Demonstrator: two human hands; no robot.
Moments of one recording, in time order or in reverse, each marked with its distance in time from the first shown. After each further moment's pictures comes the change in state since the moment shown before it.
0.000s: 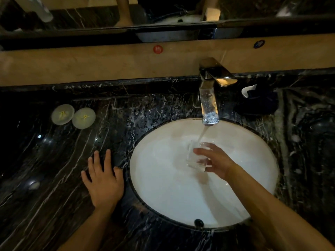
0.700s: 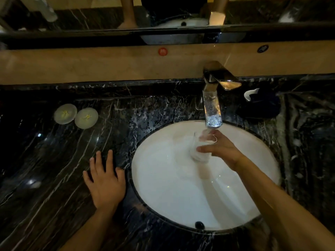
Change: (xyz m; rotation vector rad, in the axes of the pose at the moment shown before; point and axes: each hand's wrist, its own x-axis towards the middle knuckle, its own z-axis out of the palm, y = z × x) left_hand 0.000 0.000 -0.001 0.000 0.015 0.003; right_hand 0.000 -0.037 -0.010 -0.293 0.029 -0.284
